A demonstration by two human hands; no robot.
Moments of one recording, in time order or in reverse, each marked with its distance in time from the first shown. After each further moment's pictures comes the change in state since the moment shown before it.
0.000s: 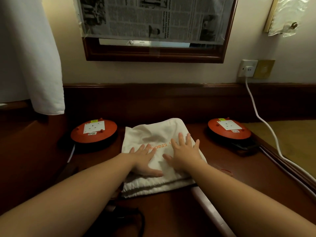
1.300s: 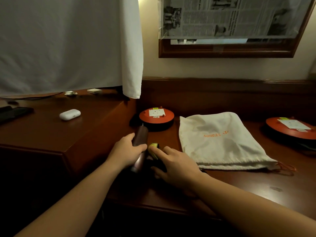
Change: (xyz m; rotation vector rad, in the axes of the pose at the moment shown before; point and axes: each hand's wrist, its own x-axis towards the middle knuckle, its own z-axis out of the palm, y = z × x) left_hand -0.259 -0.089 0.065 -0.886 0.728 -0.528; right_hand -0.137 -0.205 -0.013 0.239 0.299 -0.787
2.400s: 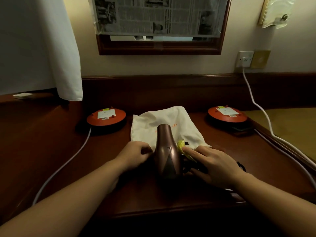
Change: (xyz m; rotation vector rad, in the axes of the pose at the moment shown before) left_hand 0.034 0.081 0.159 0.197 -0.330 0.576; right_hand -0.202 0.162 -0.073 -0.242 0.135 0.067
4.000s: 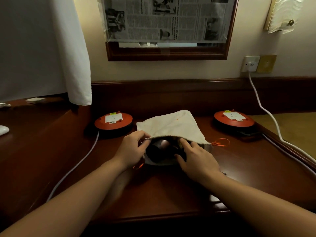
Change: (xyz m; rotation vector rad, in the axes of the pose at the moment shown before) left_hand -0.013 0.002 -0.034 -0.149 0.391 0.186; right_hand 0.071 -0.052 0.019 0.095 -0.069 0.571
